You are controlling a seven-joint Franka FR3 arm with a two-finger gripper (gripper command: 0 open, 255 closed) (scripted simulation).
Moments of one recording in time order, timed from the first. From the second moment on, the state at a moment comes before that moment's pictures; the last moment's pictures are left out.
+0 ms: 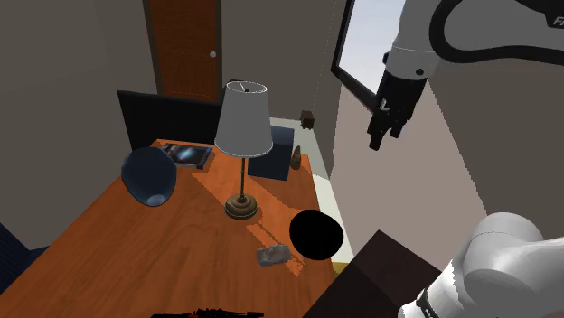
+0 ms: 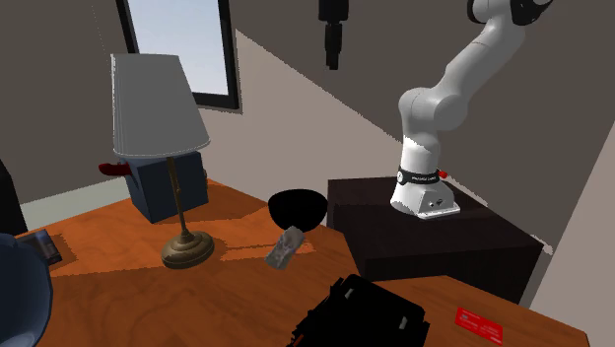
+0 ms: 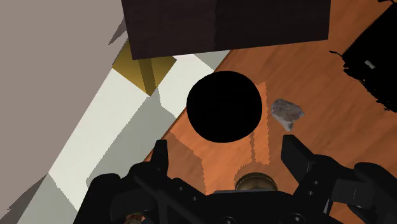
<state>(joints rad) -0.02 -0.78 0.05 -2.32 -0.09 1.51 0.10</state>
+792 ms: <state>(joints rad) 0.02 -0.60 0.06 -2.49 -0.03 1.84 0.12</state>
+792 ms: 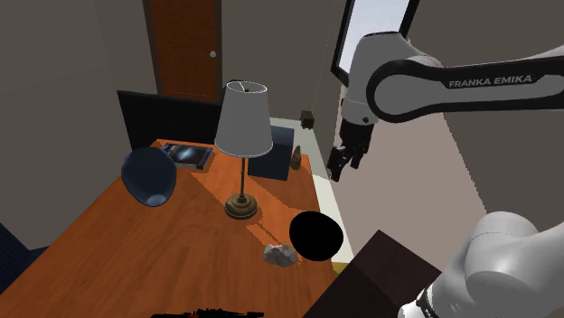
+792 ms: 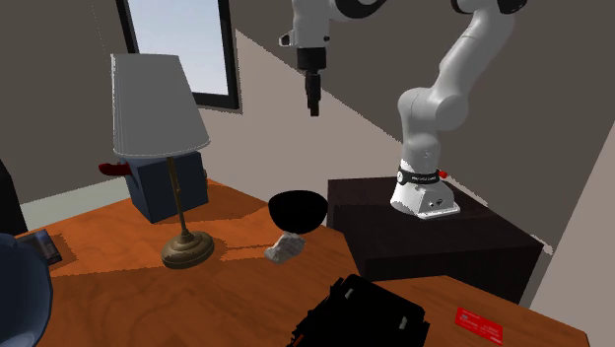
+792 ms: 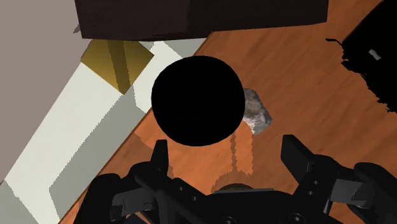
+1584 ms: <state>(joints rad) 0.07 -0.23 0.10 -2.52 0.04 2.23 0.13</state>
